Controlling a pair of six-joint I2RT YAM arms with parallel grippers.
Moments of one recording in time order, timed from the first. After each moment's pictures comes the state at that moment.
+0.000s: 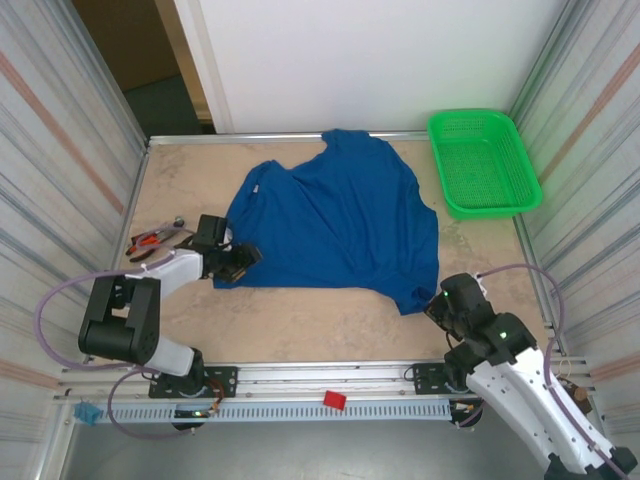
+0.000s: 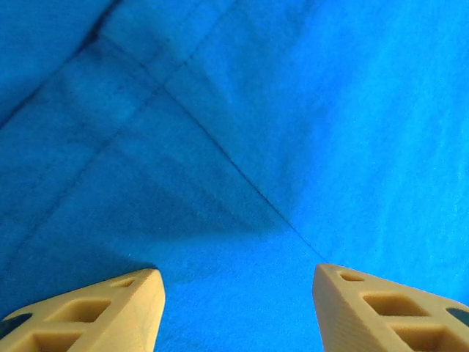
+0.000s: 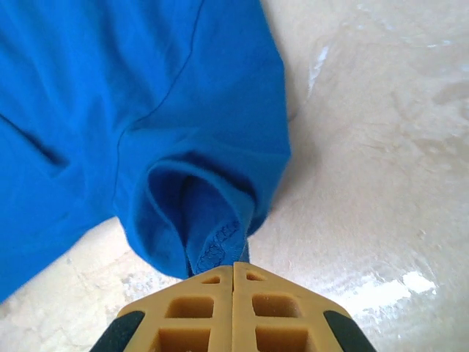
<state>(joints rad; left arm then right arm) -0.19 1.46 0.64 -0.26 0.28 -0.77 0.50 0.38 0.50 -1.08 0.16 1.18</state>
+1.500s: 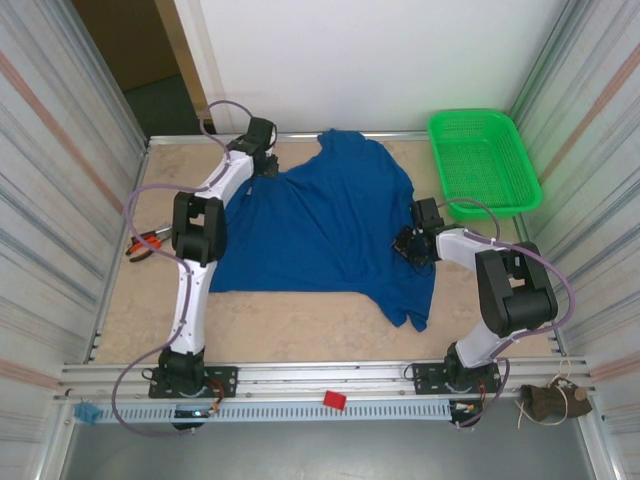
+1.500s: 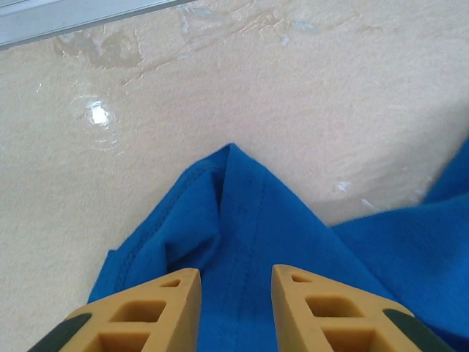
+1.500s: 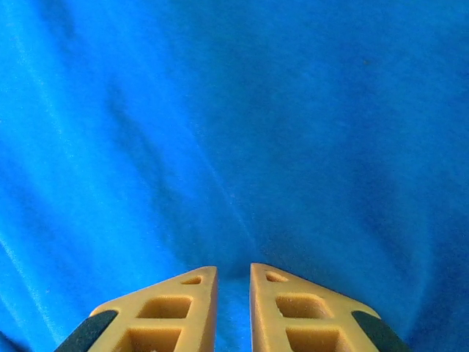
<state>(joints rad) -0.26 2.48 2.21 -0.69 -0.19 0.00 0.24 1.62 0.80 -0.27 -0.11 0.88</state>
